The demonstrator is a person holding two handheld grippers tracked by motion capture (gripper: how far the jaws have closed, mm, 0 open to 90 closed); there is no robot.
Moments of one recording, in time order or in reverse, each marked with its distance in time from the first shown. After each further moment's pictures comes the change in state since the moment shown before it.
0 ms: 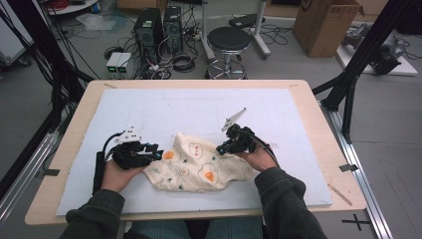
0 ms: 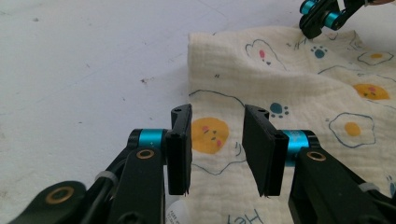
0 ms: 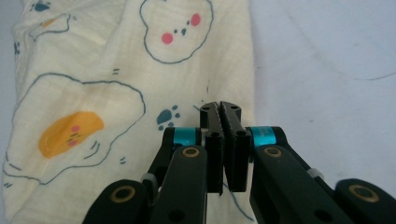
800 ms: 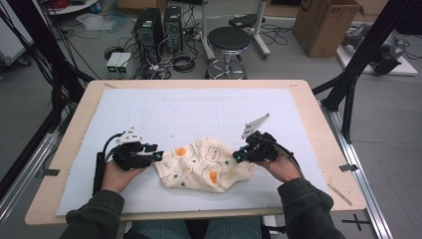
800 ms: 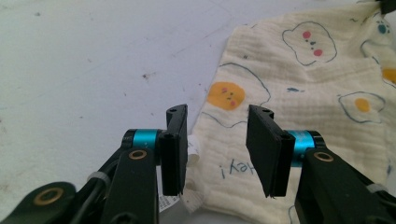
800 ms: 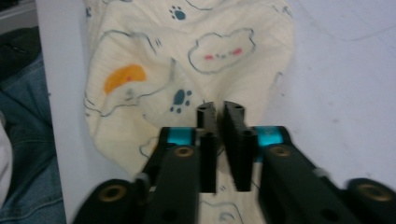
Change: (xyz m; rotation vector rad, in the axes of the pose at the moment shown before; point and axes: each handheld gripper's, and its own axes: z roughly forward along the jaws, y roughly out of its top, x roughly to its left) left arm -0.001 -0.003 0.002 0.024 0.019 -0.004; right arm 0.026 -0.030 -0.052 -0.015 -0.008 -0.031
